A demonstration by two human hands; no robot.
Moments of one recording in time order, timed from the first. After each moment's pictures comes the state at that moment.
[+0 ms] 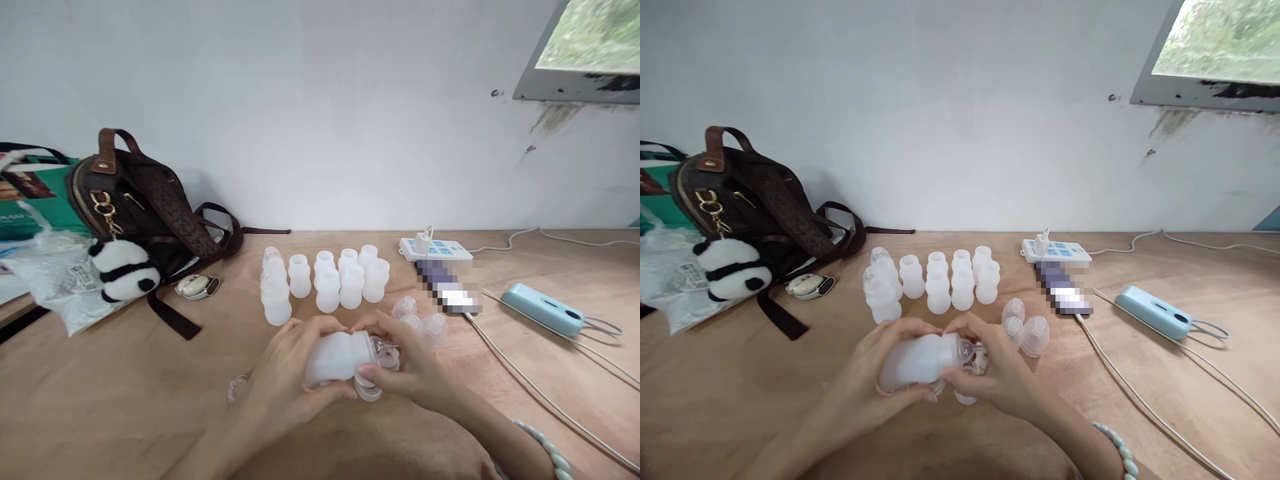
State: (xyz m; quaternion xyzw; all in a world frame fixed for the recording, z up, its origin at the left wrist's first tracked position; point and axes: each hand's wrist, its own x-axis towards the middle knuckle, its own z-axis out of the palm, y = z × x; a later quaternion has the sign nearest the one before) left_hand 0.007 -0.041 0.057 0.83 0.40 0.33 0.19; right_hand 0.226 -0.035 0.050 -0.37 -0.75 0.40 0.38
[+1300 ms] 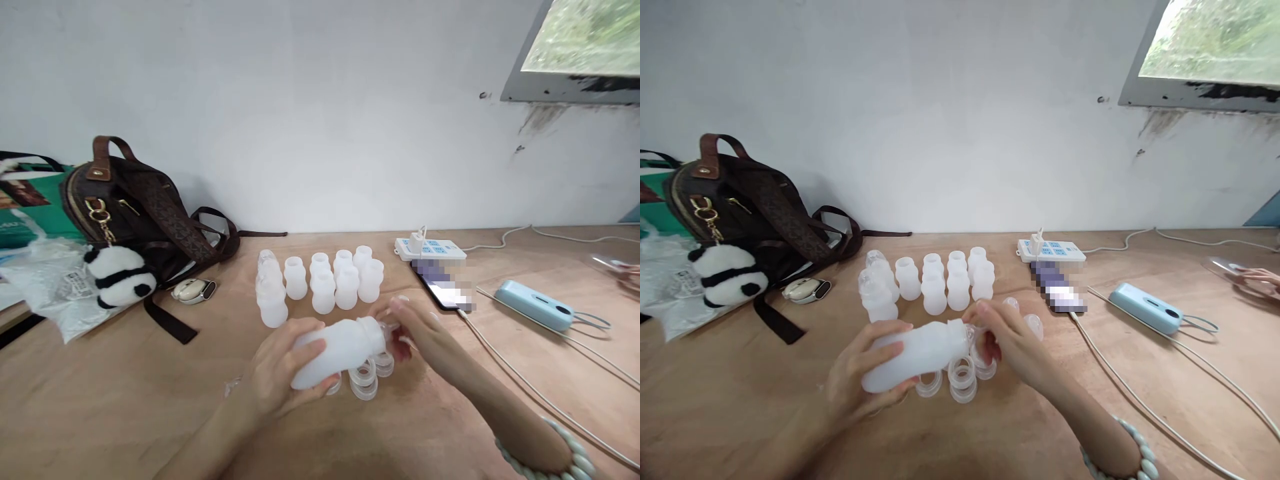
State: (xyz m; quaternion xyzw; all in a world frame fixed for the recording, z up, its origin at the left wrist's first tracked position) left_hand -0.004 -0.023 0.033 0.85 0.21 0.48 -0.06; right_hand 0.249 -0.023 0.067 -0.46 -0.64 0.47 0.38
